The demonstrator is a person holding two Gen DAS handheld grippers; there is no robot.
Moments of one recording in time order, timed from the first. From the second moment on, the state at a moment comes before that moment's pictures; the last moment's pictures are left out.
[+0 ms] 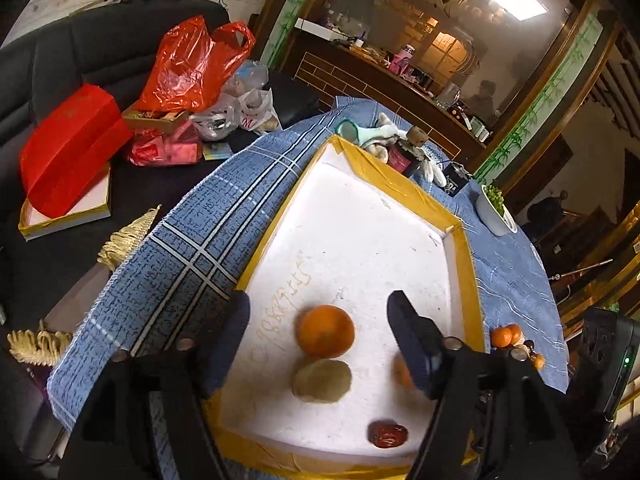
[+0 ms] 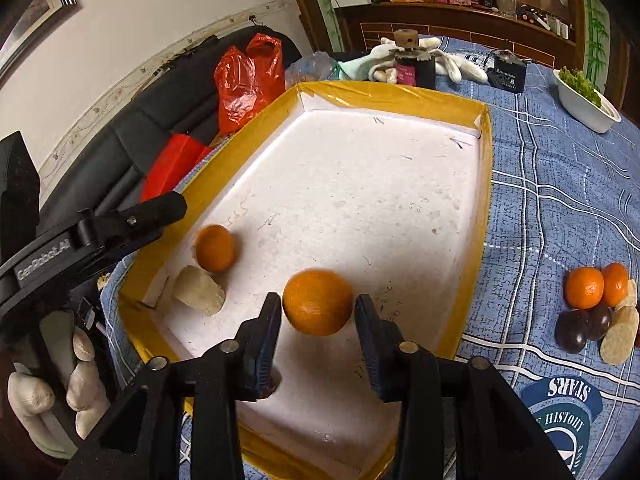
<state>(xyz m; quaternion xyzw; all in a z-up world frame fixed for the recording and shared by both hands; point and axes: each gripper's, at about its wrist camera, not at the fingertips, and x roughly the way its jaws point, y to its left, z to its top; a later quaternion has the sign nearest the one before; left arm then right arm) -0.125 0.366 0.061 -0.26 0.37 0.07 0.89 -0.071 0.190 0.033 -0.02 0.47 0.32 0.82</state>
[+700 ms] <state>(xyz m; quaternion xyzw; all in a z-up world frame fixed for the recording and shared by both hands) -0.126 0.230 0.094 -0.20 0.39 -0.09 0.89 -0.106 -0.095 0.074 0.15 0.39 0.13 0.90</state>
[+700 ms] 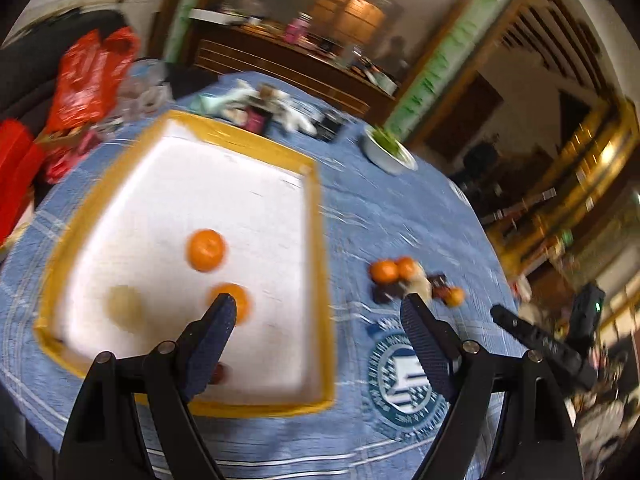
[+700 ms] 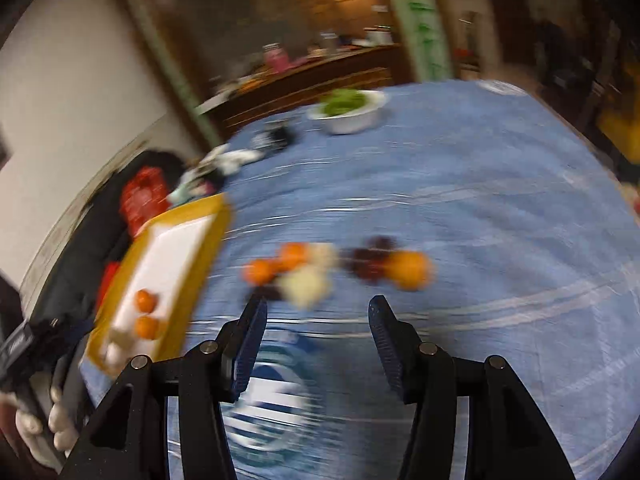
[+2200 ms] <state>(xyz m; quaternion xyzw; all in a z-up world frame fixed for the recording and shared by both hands) -0.067 0.108 0.057 -0.10 0.46 -0.10 0.88 -0.089 -0.092 0.037 0.16 0.34 0.17 0.91</state>
